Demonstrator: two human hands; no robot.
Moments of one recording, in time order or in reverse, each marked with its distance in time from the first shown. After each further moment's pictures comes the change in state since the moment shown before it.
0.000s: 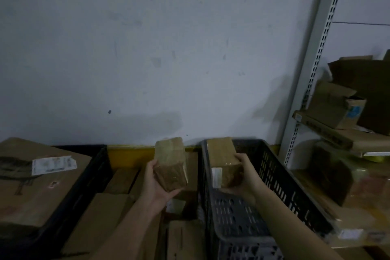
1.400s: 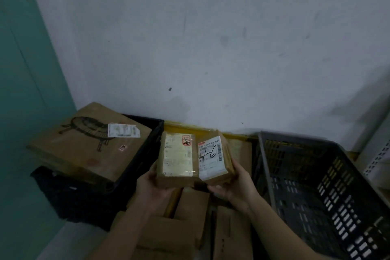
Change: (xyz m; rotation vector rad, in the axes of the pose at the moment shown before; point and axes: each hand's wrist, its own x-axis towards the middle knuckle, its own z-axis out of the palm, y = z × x) left_hand -0.035 0.062 -0.154 -0.304 0.152 0.177; right_hand 0.047 0.111 0.131 0.178 -0.305 0.202
